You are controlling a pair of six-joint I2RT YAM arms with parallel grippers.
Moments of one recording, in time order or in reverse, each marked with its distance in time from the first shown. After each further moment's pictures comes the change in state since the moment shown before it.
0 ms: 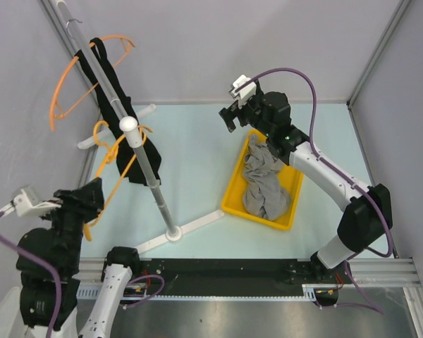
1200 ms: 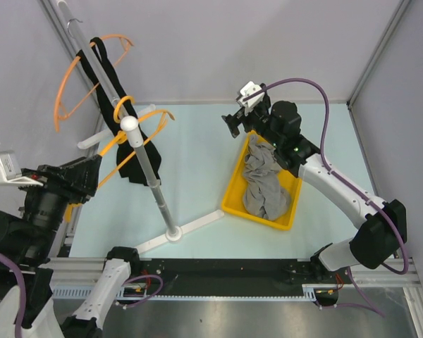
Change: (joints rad) left arm 0.000 0.337 0.527 -0.090 0.257 0.132; right arm 0.030 -0.149 -0.123 0.048 0.020 0.005
